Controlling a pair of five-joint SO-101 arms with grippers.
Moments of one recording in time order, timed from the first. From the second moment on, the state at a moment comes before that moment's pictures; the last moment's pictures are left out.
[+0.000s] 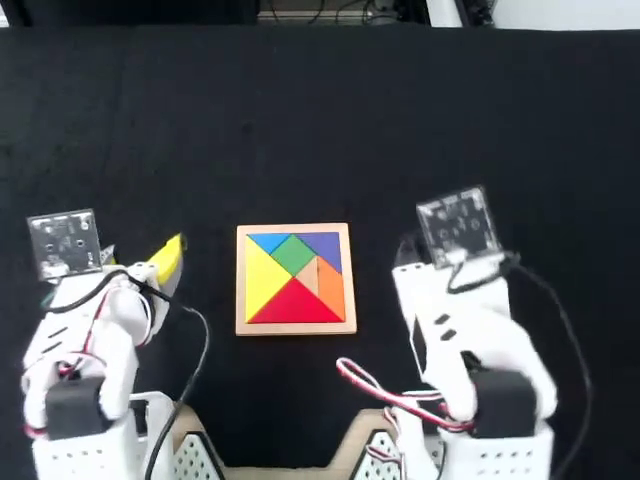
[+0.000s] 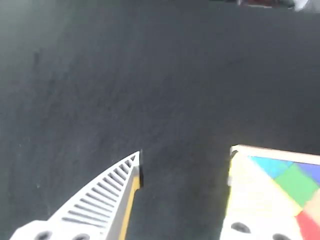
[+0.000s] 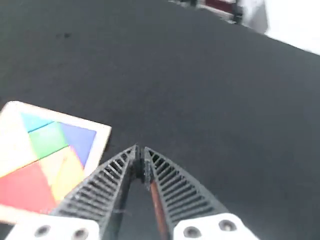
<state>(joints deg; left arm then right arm) -13.1 -88.1 64.9 65.6 0.7 -1.8 -81.0 53.6 70.5 13.8</state>
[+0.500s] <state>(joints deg) -11.1 -104.0 96.1 53.4 -6.8 6.6 -103.4 92.1 54.5 16.4</state>
